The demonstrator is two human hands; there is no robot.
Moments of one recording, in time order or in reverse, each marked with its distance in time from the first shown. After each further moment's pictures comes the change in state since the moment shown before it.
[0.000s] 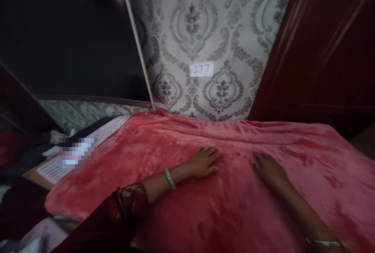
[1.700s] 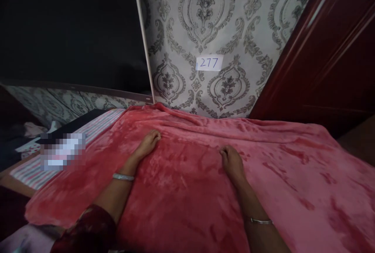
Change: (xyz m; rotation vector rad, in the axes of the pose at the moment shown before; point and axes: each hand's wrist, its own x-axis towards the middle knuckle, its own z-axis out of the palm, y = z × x) left_hand -0.136 -0.170 -0.070 -0.168 0.535 -0.345; right_hand -0.013 -0.173 0.010 0.450 0.235 -0.156
